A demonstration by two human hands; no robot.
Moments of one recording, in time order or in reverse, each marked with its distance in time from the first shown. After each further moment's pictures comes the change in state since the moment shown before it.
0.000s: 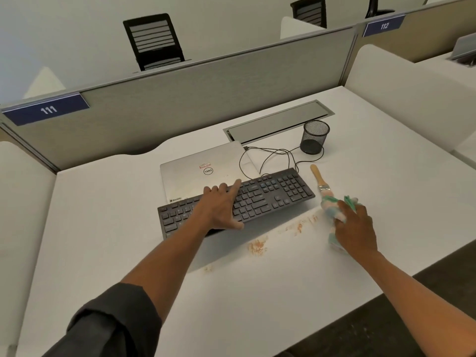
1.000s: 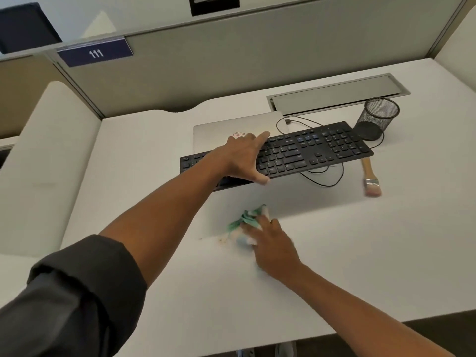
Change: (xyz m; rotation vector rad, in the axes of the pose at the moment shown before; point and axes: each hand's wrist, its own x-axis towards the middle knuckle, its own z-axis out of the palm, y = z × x) left_hand 0.017 -0.018 -0.056 -0.171 -0.060 -0.051; right_hand -0.120 -0.160 0.077 0.076 -0.388 -0.815
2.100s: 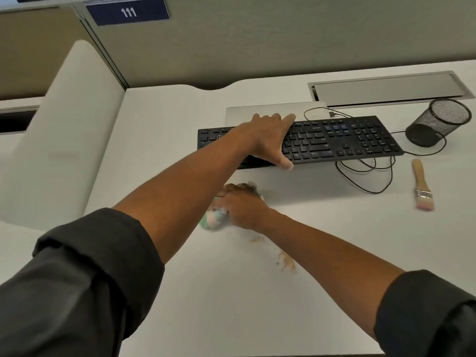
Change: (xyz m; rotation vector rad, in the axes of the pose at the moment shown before) left_hand 0.004 -0.067 -0.004 0.012 0.014 -0.004; right_hand 0.149 -0.101 0.013 -0.167 -0.447 -0.360
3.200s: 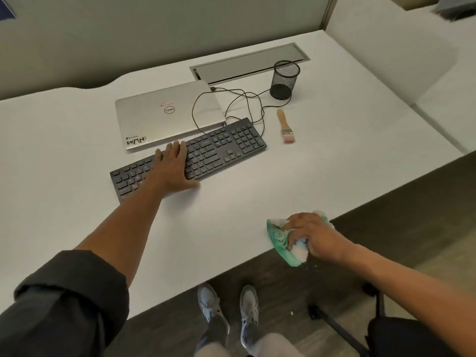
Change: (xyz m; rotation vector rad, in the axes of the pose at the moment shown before) left_hand -0.058 0.077 0.142 -0.043 0.044 -0.117; right_hand -0.424 0.083 0.097 0.200 0.179 0.347
